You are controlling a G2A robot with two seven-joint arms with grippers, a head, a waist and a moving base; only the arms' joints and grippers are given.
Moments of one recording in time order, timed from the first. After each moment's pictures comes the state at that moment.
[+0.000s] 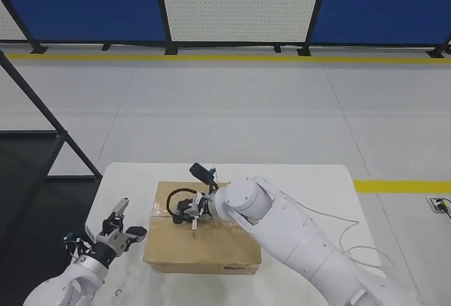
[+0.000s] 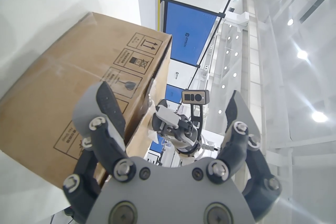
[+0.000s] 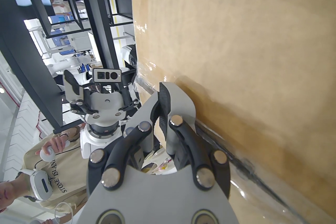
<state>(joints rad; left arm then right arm) 1.38 -1.13 -1.65 -1.84 -0.56 0.31 -0.23 -0.19 -1.61 0.52 -0.80 0.29 0.30 0.80</state>
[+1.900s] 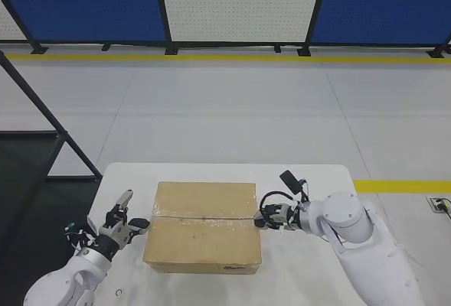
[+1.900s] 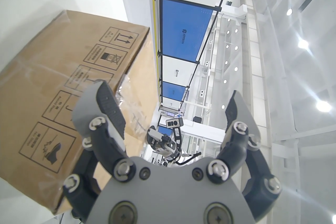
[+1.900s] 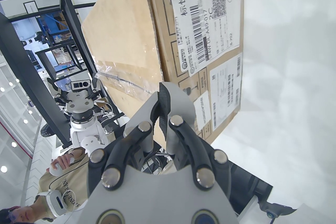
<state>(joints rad) 1.34 -1.13 -1.62 -1.88 -0.51 0.35 -0.22 -0.70 -1.25 1.20 -1.47 -0.19 0.58 1.10</state>
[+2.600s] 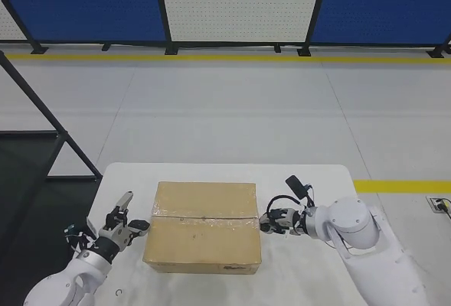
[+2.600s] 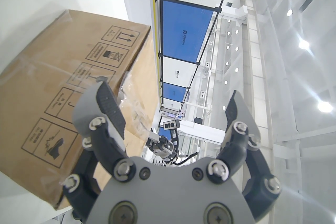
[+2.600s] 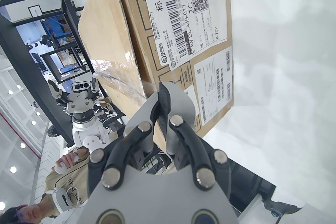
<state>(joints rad) 1.35 -1.14 -1.63 -1.90 -0.51 0.35 -0.21 -0.74 -1.22 1.21 -1.48 -0.15 0.56 1.09</state>
